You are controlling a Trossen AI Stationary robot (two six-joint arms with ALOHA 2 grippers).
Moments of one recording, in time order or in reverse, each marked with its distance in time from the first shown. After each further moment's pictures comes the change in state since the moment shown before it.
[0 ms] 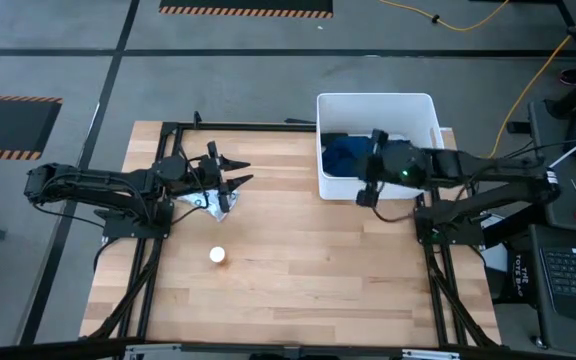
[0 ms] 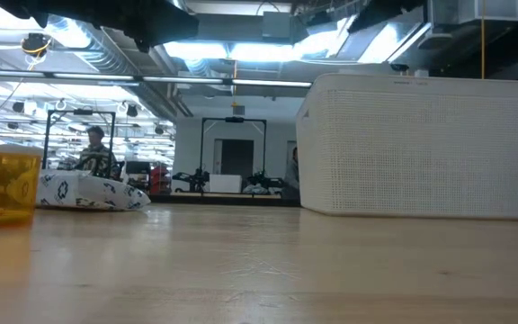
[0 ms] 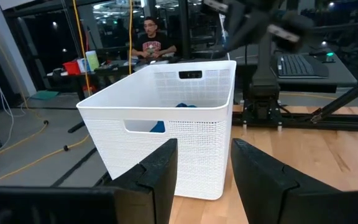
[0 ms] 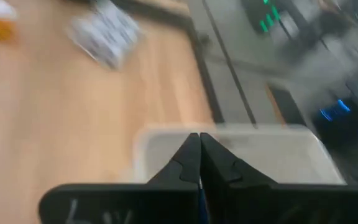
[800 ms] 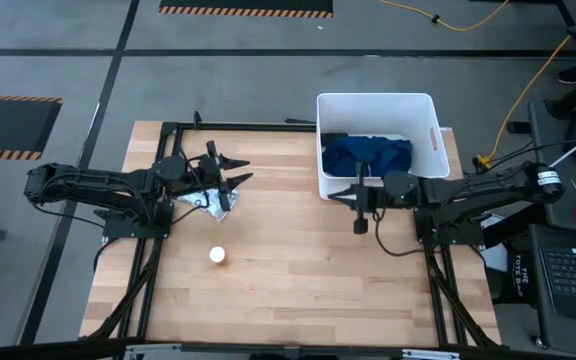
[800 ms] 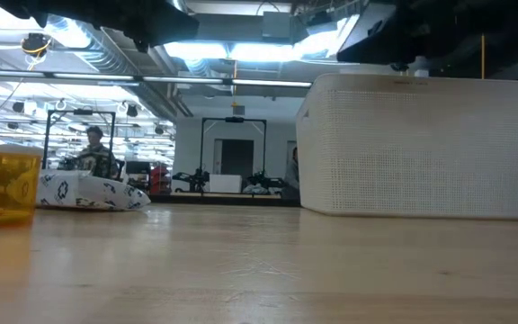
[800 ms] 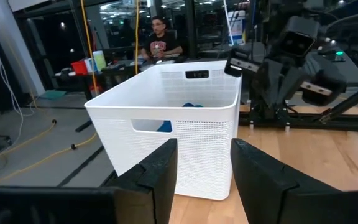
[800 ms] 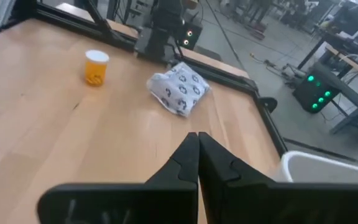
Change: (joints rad) left arm 0.000 0.000 0.000 0.001 -0.027 0.009; right arm 0.034 -0.054 -0.560 0.794 -0.276 -0.073
